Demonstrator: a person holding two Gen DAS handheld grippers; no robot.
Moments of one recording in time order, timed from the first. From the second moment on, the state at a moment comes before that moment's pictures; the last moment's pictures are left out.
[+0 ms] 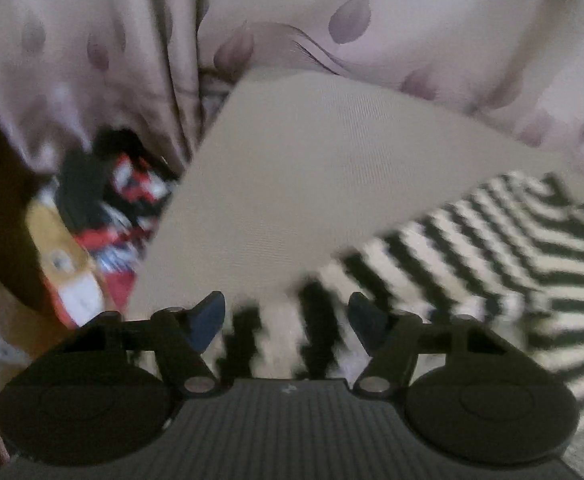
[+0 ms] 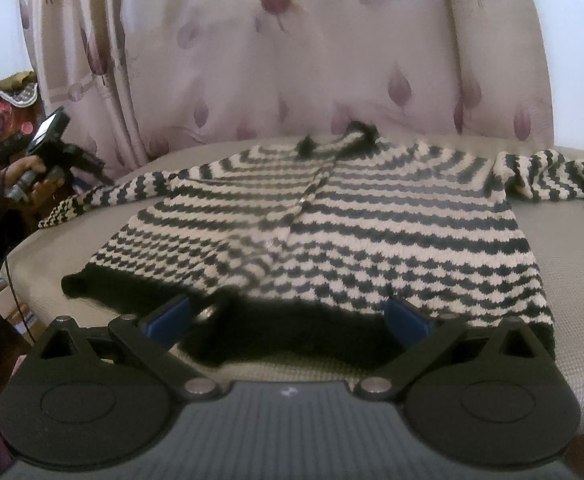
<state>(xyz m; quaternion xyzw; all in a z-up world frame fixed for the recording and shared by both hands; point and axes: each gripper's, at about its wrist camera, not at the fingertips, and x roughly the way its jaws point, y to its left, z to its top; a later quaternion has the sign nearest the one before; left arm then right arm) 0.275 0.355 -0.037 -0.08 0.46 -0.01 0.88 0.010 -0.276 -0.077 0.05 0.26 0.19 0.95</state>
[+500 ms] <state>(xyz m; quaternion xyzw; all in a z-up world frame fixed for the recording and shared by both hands) 0.146 0.335 0.010 -0.09 0.34 0.02 0.94 0.014 -0.277 -0.082 0.06 0.26 0.22 0.94</state>
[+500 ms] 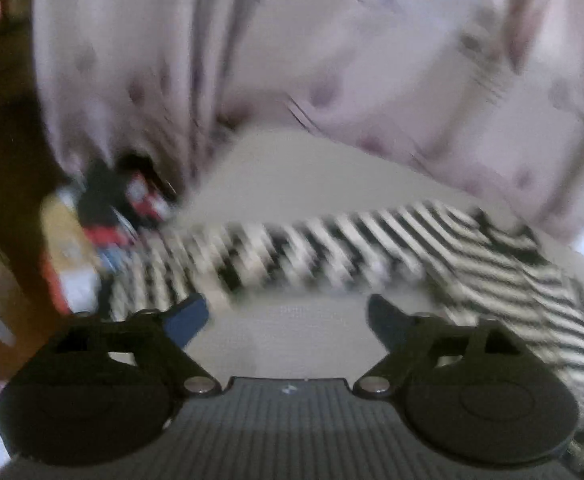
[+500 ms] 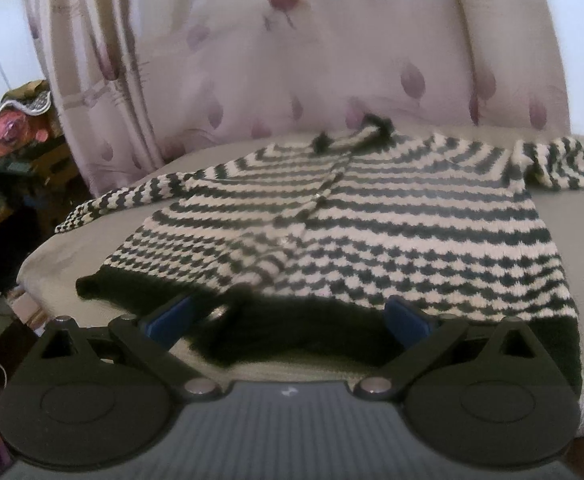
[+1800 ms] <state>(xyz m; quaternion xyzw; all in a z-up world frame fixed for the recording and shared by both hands) 0.039 0.315 -0.018 -0.12 0.38 -0.06 0.92 0.016 -0.279 -0.085 0.08 0.26 0.22 0.94</state>
